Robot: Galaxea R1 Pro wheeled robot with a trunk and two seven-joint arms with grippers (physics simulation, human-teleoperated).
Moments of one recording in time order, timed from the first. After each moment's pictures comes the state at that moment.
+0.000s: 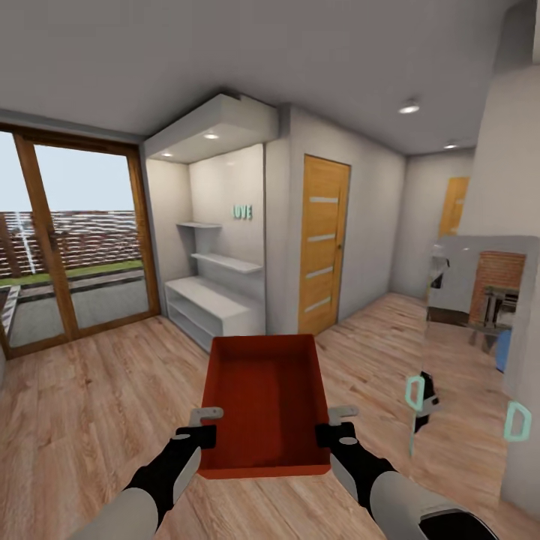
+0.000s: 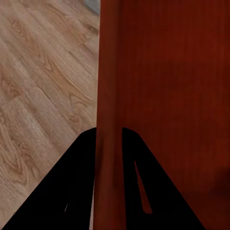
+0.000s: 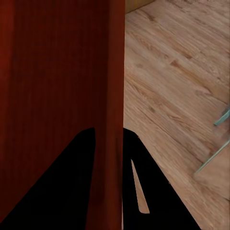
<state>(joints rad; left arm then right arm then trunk) -0.61 -0.10 -0.04 -0.43 0.07 0.20 0.18 -0.73 0.13 0.10 -0.15 0.01 -0.03 -0.18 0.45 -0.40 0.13</state>
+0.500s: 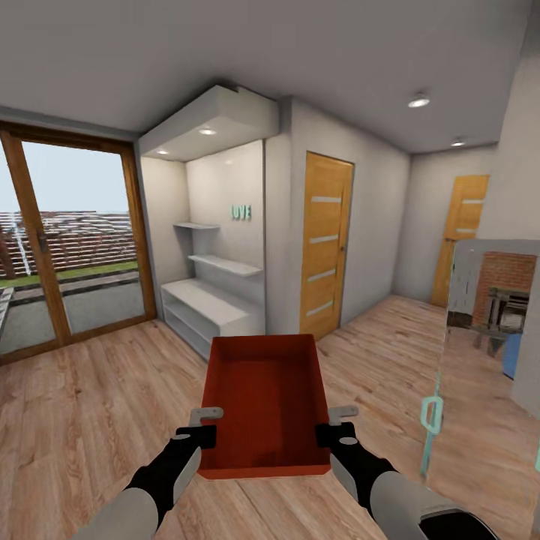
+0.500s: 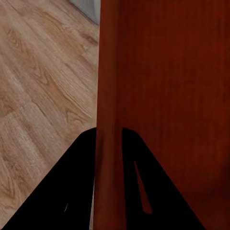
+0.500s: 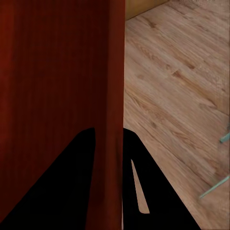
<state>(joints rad) -0.61 -0.10 -0.04 -0.43 0.07 0.20 0.18 -0.73 0.13 0.10 -0.15 0.01 -0.03 -0.18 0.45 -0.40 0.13</state>
